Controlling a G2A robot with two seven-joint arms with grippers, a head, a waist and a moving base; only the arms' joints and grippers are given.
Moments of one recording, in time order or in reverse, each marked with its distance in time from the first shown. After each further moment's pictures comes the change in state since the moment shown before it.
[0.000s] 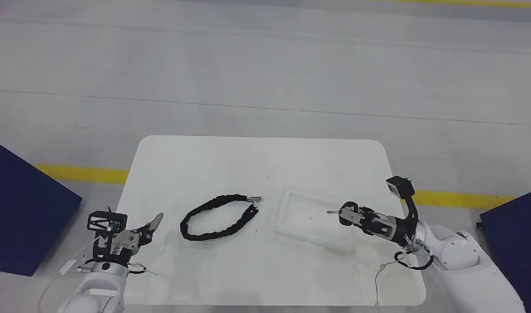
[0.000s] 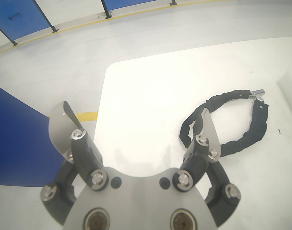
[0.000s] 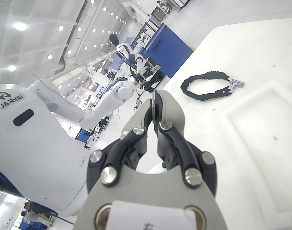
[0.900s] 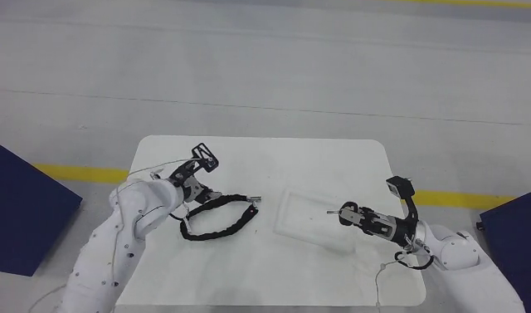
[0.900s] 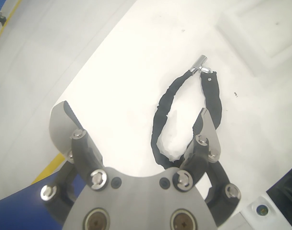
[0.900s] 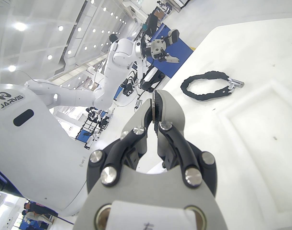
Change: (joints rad) left arm -0.791 -0.031 0.435 0.276 -0.055 -0.520 -0.846; right arm 0.000 0.000 0.000 0.000 0.000 0.000 0.000
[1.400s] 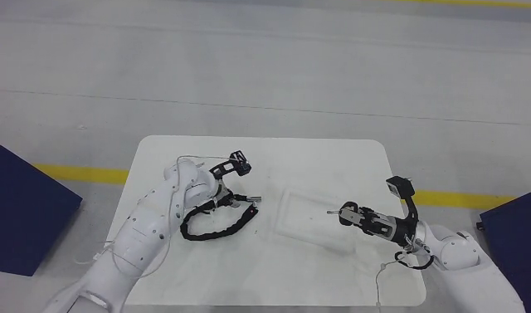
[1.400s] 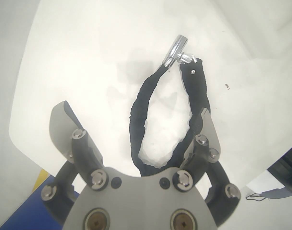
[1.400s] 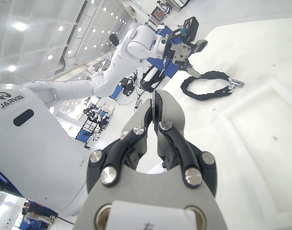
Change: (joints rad) left arm -0.335 -0.137 0.387 0.516 -0.114 0.003 -0.054; right arm 0.000 0.000 0.000 0.000 0.000 0.000 0.000
